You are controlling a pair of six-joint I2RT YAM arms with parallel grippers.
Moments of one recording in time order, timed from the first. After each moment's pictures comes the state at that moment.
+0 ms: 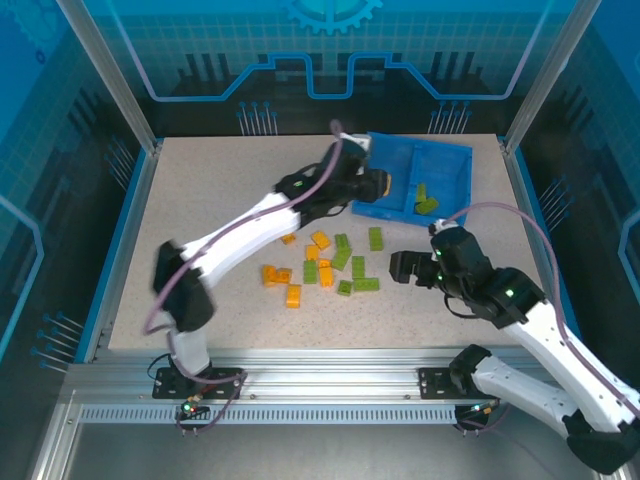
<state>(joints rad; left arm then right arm) -0.77 1.77 1.72 -0.47 -0.13 -0.49 0.63 0.83 0.96 -0.96 0.17 0.60</state>
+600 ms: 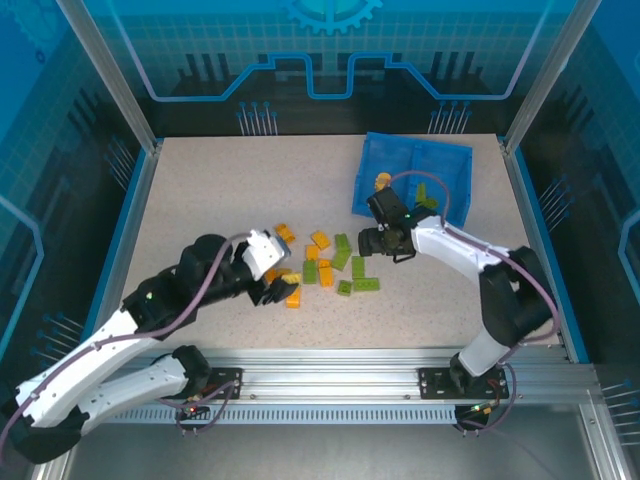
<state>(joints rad) -0.79 0.74 0.86 -0.58 0.11 0.21 0.50 1.67 1.14 -0.65 0.13 0.43</state>
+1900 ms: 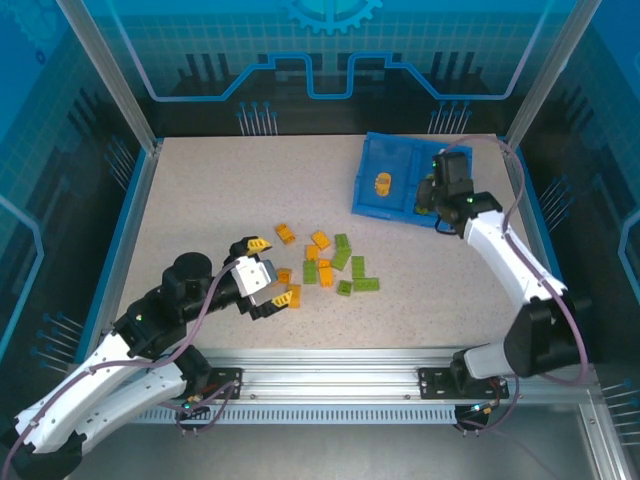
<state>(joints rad) -0.70 0.57 0.72 -0.48 0.18 0.43 0.17 1.46 1.22 -0.56 0.21 0.34</state>
